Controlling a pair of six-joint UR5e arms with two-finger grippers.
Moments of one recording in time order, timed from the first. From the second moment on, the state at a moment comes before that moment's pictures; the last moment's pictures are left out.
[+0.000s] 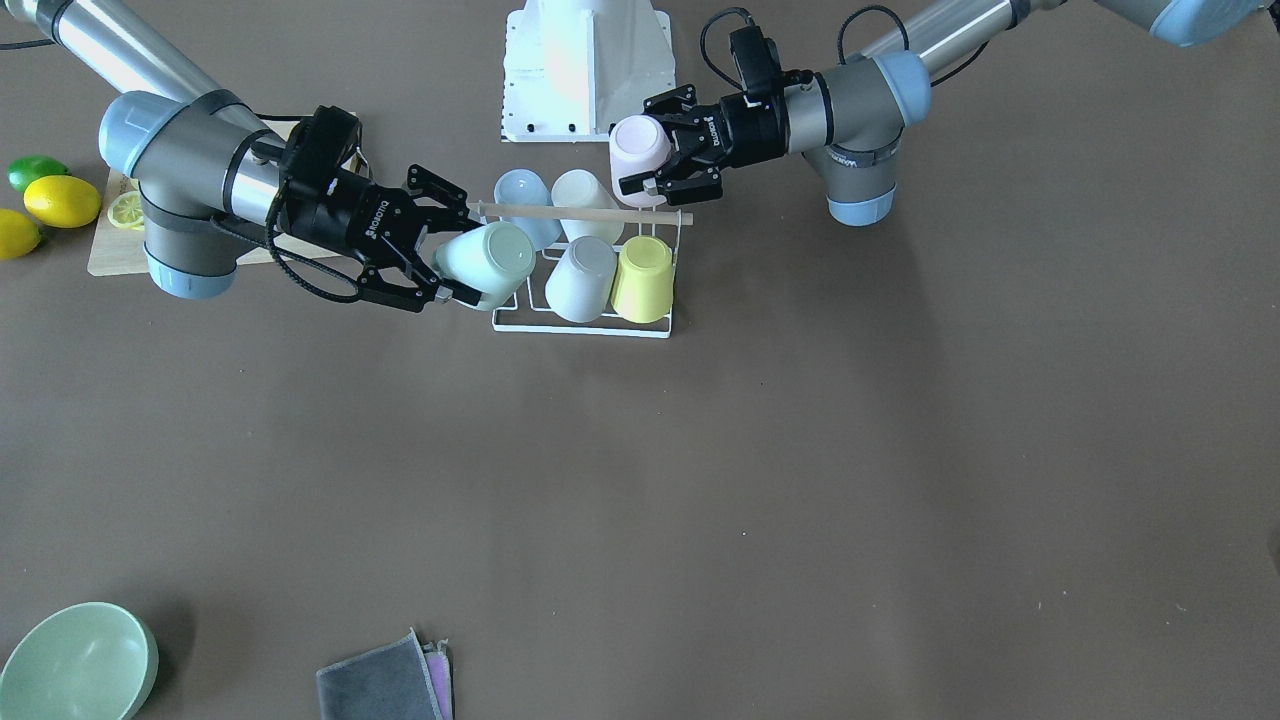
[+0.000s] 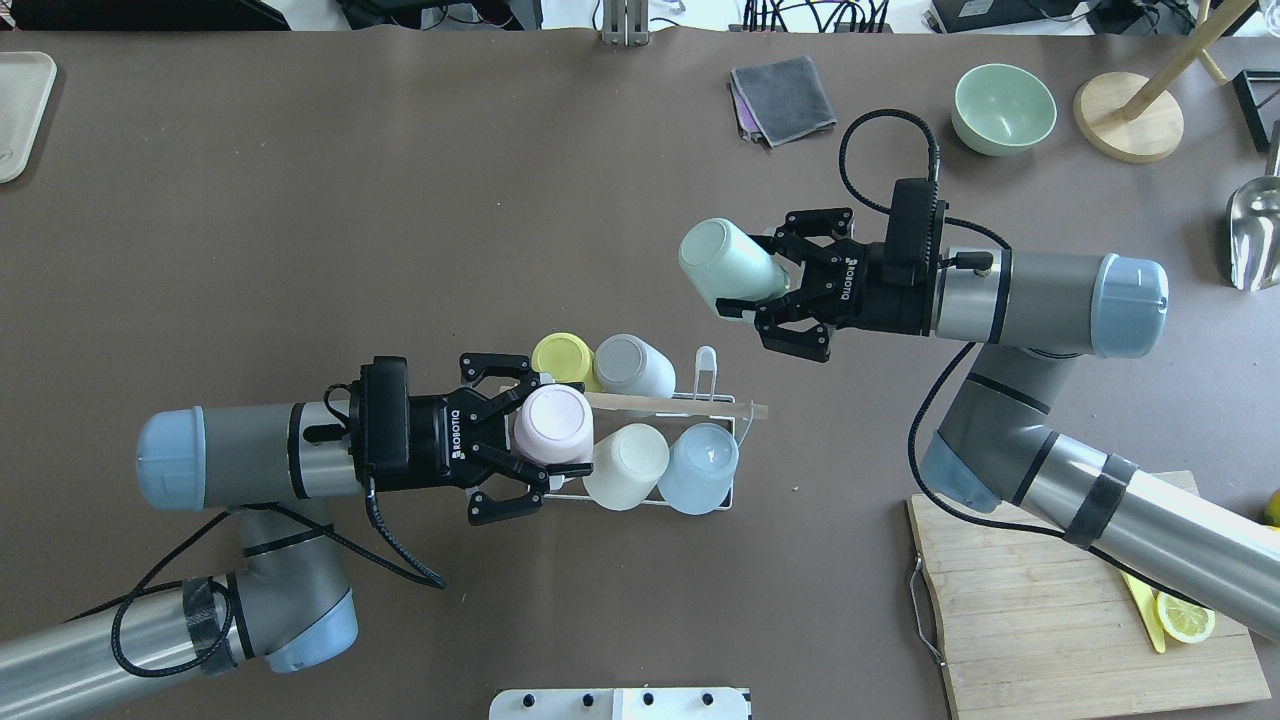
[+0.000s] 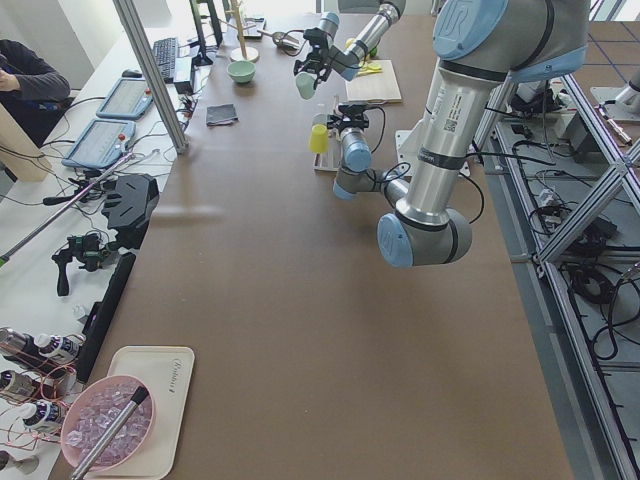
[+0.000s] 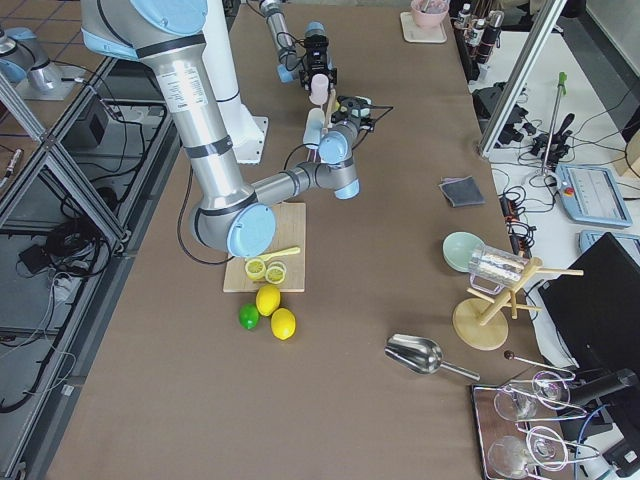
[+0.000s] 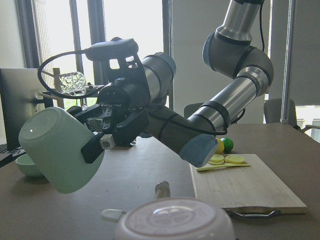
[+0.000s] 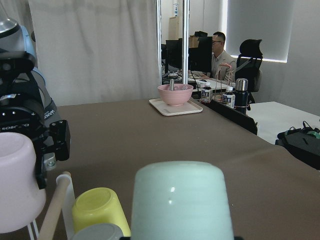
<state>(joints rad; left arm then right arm) -0.41 -2.01 -1.48 -3.40 -1.76 -0.19 0.66 -1.16 1.44 0.17 1.90 0.36</state>
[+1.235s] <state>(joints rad) -0.40 -2.03 -1.42 -3.40 -1.76 -0.19 0.58 -1.16 1.44 0.15 1.90 0.31</state>
